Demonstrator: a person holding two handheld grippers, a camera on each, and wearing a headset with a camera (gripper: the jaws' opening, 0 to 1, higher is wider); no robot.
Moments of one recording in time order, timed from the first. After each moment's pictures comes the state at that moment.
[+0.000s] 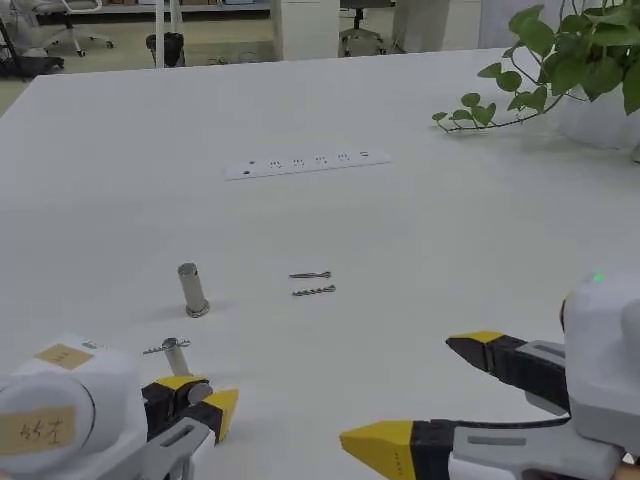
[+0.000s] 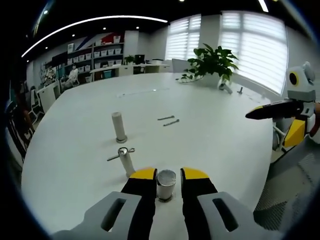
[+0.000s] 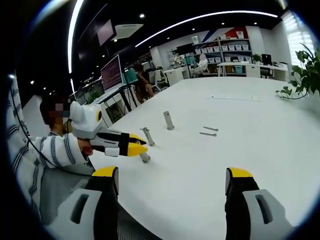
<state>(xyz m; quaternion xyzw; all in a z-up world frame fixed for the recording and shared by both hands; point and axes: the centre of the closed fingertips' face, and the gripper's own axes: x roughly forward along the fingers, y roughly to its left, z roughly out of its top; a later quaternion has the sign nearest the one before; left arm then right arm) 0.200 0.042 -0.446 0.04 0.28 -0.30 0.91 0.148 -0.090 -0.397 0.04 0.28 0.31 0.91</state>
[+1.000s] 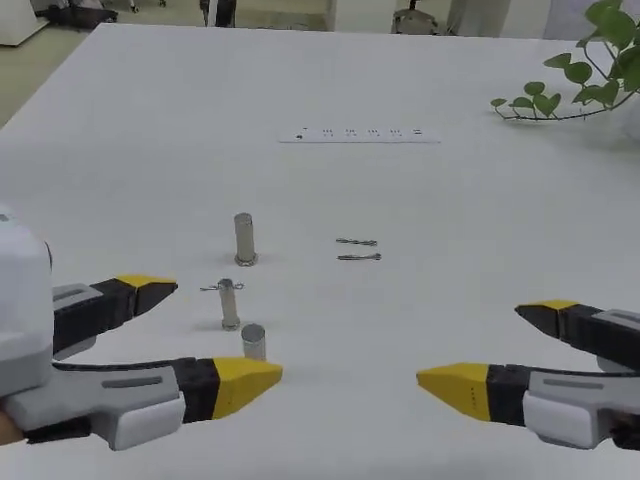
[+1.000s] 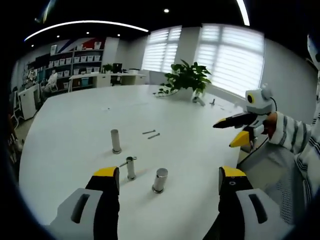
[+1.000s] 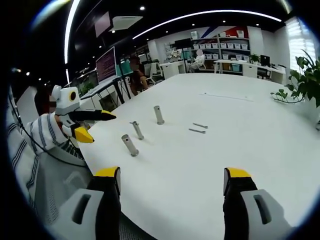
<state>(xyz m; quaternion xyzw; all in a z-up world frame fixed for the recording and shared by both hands) 0.165 0.075 -0.392 -0.01 0.25 -0.41 0.88 0.154 -0.109 -0.401 0.00 0.31 0.29 0.91</state>
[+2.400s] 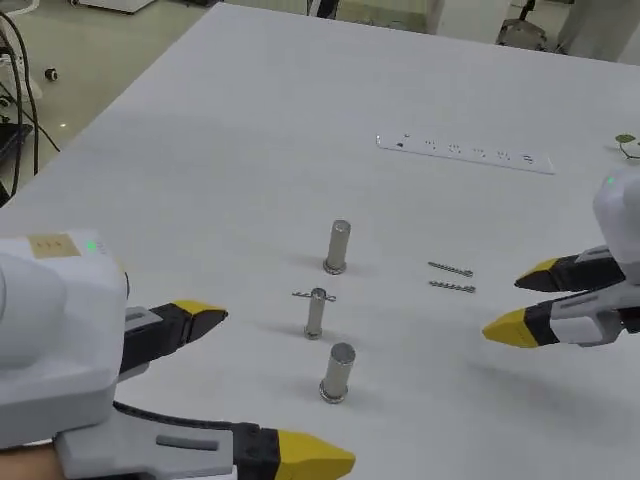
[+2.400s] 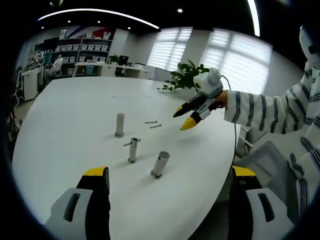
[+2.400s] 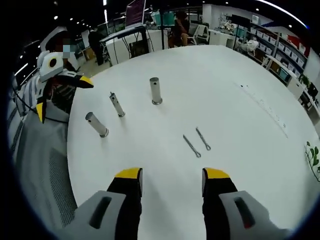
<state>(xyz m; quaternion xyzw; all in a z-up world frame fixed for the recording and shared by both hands) 0.149 0.092 -0.405 -0.06 0.28 -0.40 0.87 0.274 -0.086 -0.452 -0.23 0.40 0.44 0.77</state>
